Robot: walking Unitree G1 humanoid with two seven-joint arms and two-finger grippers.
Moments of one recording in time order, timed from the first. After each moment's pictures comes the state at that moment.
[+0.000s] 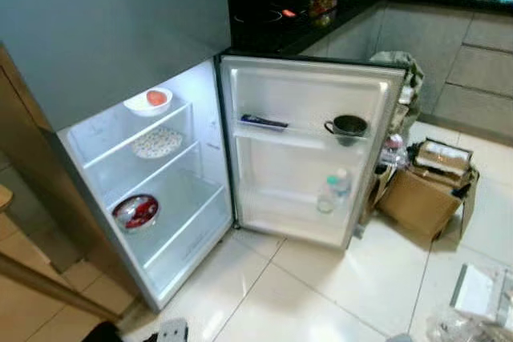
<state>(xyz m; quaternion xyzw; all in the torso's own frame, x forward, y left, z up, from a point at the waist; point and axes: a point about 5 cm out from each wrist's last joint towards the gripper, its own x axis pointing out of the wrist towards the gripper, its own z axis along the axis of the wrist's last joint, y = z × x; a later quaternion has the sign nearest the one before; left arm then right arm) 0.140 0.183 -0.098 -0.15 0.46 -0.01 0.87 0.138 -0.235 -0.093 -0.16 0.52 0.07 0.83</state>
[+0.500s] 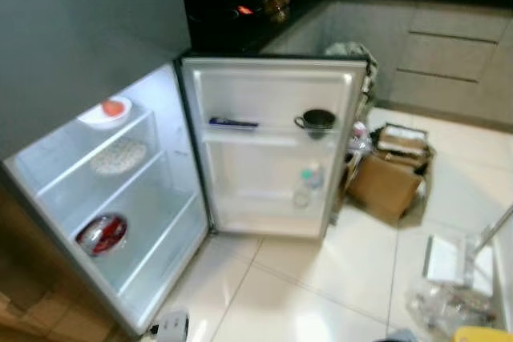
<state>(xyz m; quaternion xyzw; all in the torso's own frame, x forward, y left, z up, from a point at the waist) 0.133 0.185 -0.101 -0.15 0.47 -0.01 0.87 0.136 -0.229 -0.095 -0.15 0.52 0.07 0.84</state>
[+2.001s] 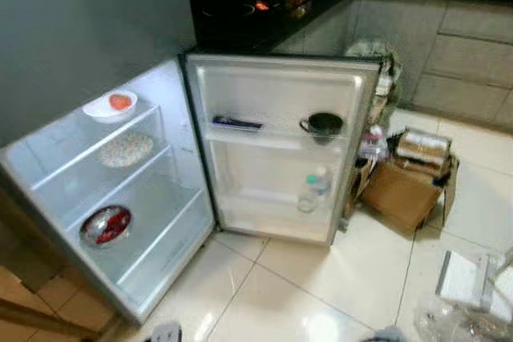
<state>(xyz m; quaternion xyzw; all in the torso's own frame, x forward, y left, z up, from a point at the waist) 0.137 0.187 -0.100 -0.16 0.47 0.02 0.87 0.140 -0.228 -0.094 -0.16 0.51 0.08 0.84</state>
